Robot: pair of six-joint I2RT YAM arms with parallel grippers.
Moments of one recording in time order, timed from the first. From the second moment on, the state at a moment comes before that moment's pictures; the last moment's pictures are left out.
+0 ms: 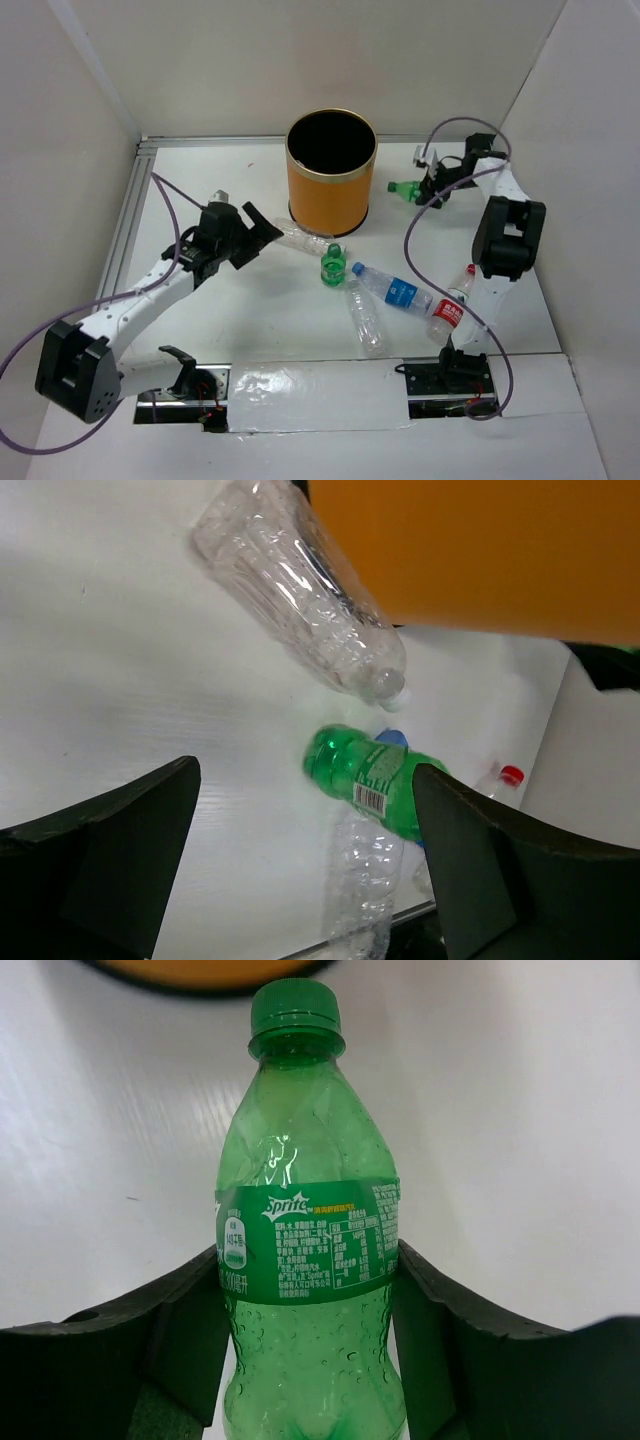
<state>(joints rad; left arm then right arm) -0.44 1.14 0.80 -0.28 0.00 -0.99 -0.17 2.14 1.70 -0.78 -0.78 -1.36</state>
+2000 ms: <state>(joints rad) -0.37 1.39 1.32 -0.45 0.06 -0.88 -0.06 1.42 1.19 -0.81 -1.15 -0.89</state>
